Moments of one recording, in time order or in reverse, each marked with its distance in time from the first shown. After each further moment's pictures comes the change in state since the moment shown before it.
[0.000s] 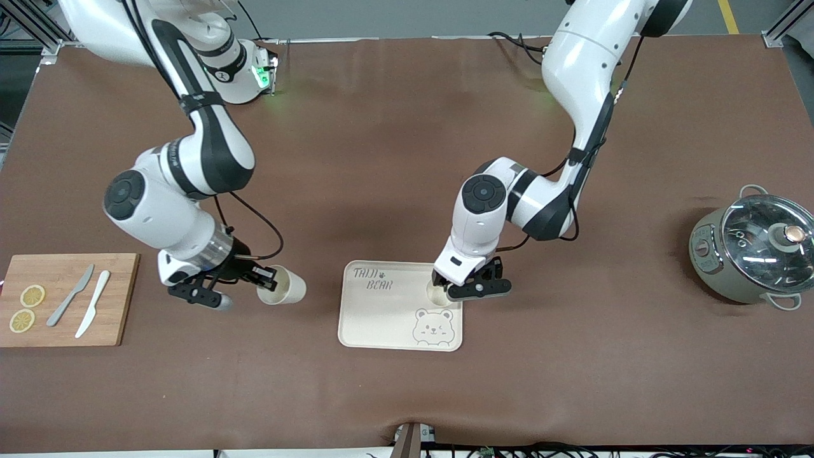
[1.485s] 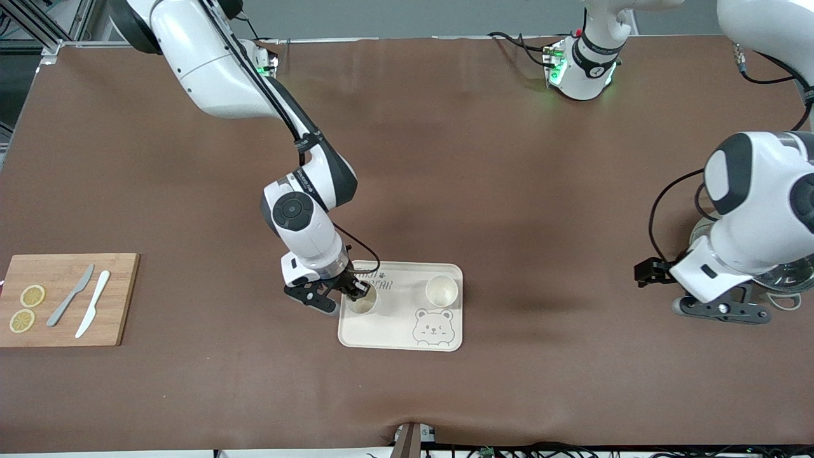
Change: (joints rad) left arm 0.509 -0.276 0.006 -0.009 -0.116 -0.349 0.851; right arm 0.256 0.331 -0.034 0.203 -0.280 0.184 0.518
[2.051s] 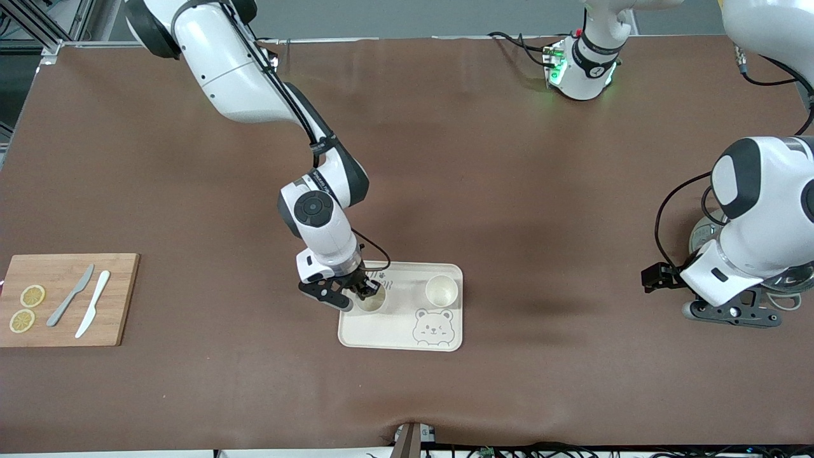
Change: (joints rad) left arm 0.008 0.002 -0.002 -0.012 -0.019 0.038 0.000; right arm 0.080 0.044 -0.066 0.001 -0.001 0.058 0.045
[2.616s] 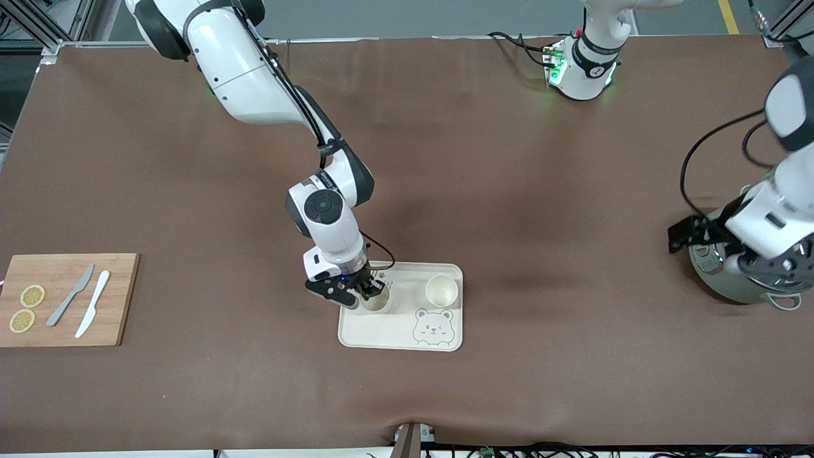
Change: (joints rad) left arm 0.000 -0.215 -0.001 0.012 -0.021 -0.267 -0.022; right arm 0.038 0.022 -0.034 0.002 -0.001 0.029 0.016
